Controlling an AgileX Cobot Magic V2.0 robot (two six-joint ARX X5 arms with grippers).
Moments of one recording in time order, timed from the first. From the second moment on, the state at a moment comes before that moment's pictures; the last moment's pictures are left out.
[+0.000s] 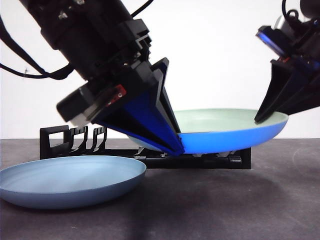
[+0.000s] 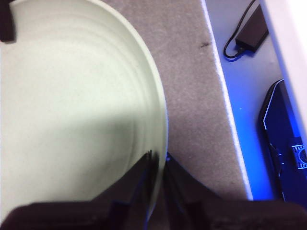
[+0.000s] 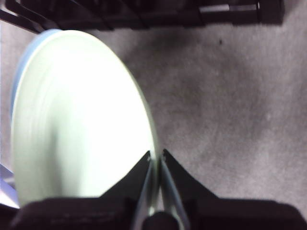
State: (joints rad) left arm -1.05 1.39 0.79 -0.24 -0.02 0.73; right arm 0.22 1.27 0.79 -0.49 -0.52 0.21
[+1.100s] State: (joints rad) left arm -0.53 1.24 1.13 -0.22 0.42 -0.02; right arm 0.17 0.94 0.79 -0.32 -0.25 0.25
